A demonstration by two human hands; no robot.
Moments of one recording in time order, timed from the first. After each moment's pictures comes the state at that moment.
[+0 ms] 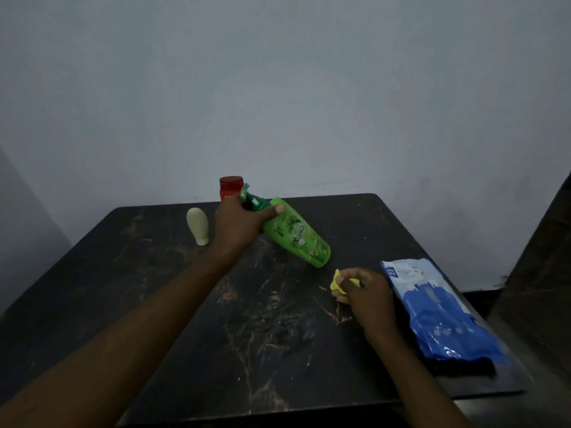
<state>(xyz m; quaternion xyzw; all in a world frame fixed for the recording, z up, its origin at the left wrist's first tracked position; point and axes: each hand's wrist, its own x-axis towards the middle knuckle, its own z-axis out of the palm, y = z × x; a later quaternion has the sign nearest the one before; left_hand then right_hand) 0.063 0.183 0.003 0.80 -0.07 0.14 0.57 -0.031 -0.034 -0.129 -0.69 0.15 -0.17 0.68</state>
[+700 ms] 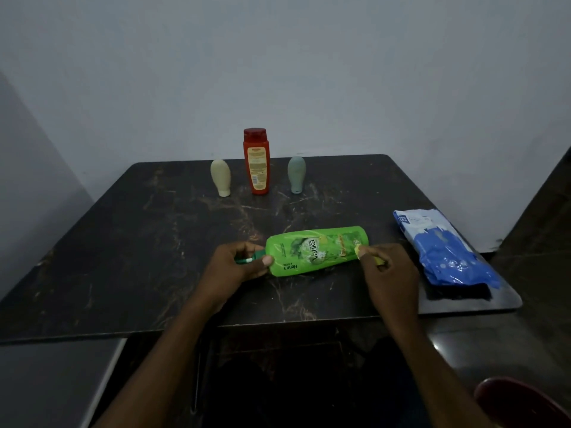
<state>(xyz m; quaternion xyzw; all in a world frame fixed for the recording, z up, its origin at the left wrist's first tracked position) -0.073 0.282 -0.096 0.75 -0.07 -0.08 0.66 -0.125 0.003 -0.131 -0.80 0.15 -0.32 0.48</state>
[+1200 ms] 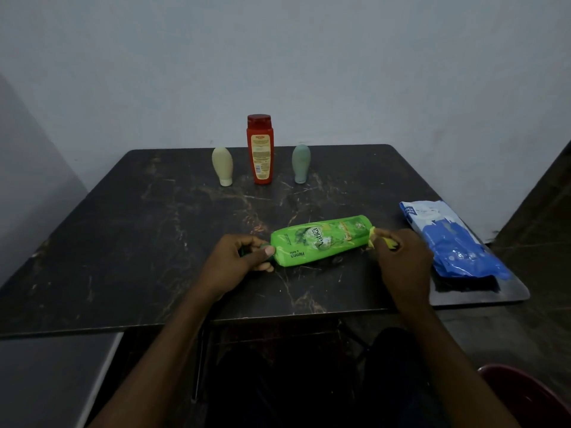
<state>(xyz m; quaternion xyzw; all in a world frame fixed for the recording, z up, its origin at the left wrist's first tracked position) -0.060 0.295 -0.101 0.79 -0.14 -0.08 0.59 -0.110 -0.001 -0.125 -0.83 0.18 -0.33 0.42</state>
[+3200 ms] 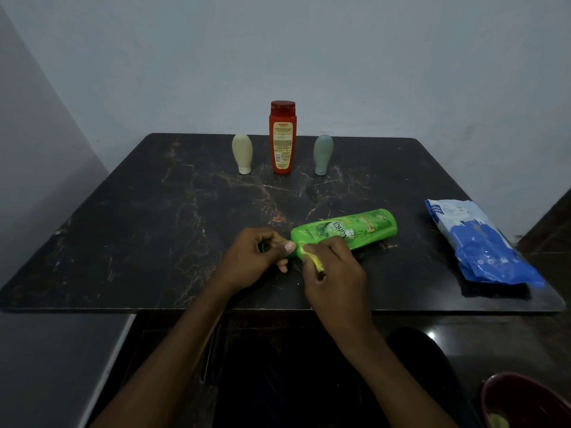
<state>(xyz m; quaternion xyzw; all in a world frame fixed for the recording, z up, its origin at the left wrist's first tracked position) -0.063 0.300 -0.106 0.82 -0.18 -0.04 0.55 -0.138 0.132 -0.114 -0.88 -0.05 -0.32 0.34</state>
